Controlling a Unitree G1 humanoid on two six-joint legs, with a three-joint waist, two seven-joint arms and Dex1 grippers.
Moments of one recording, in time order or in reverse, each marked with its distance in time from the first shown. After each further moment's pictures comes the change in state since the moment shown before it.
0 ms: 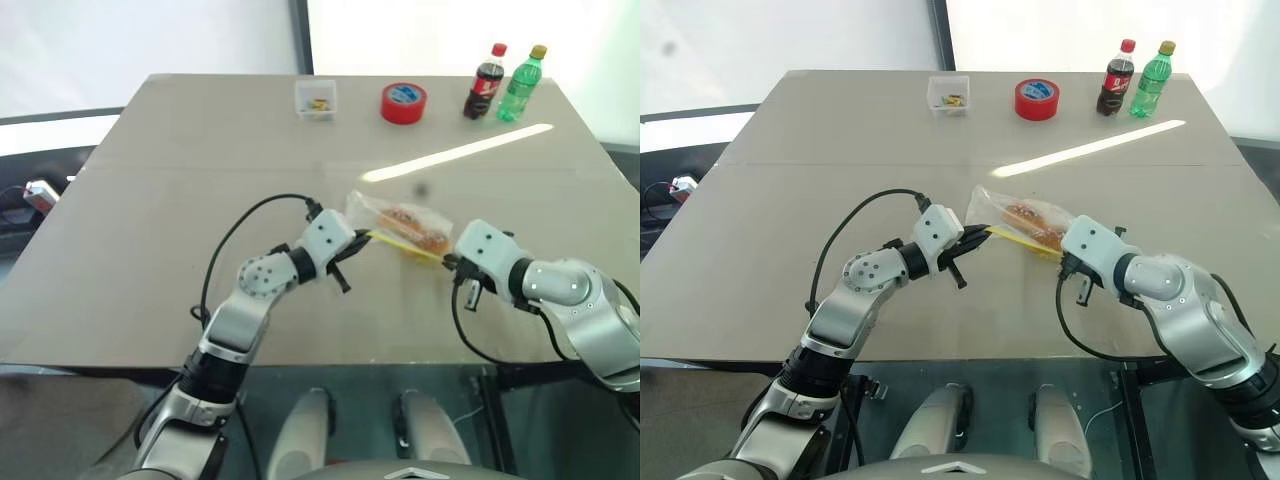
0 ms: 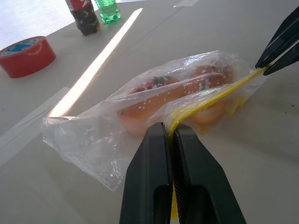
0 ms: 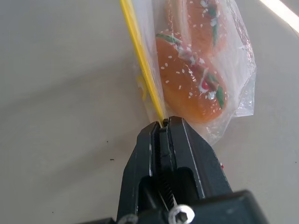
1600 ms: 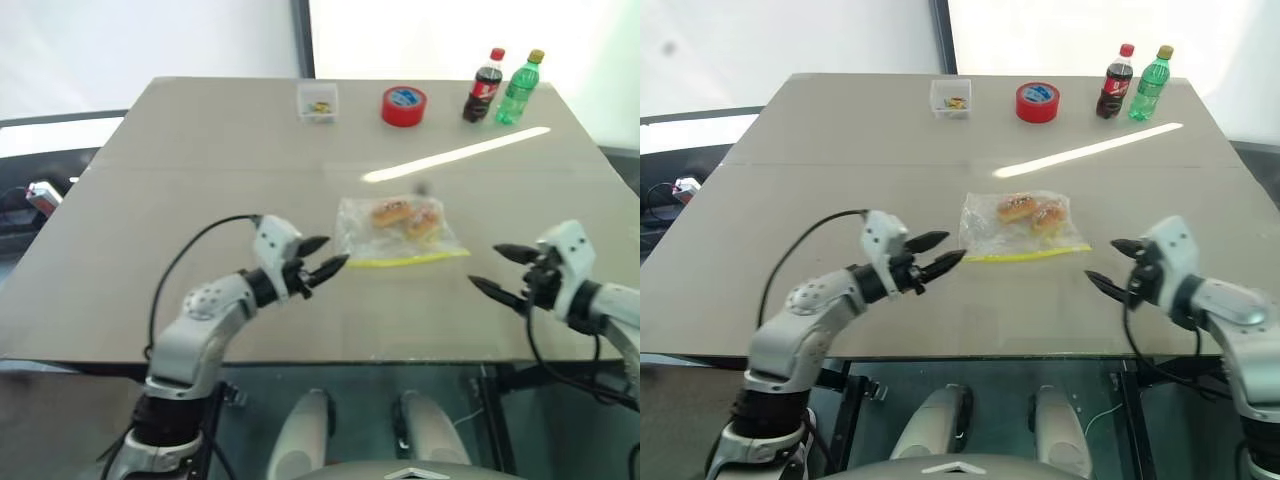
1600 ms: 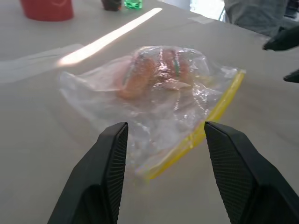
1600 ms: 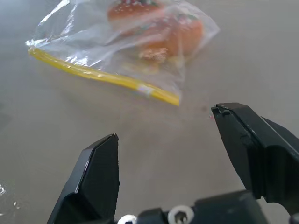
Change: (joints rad) left arm 0.235 0.099 0.300 -0.295 -0.401 0.381 0.002; right arm 0.319 0.152 -0.616 0.142 0.462 -0.111 0.101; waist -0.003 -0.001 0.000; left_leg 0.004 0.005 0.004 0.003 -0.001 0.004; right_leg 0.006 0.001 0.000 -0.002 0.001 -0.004
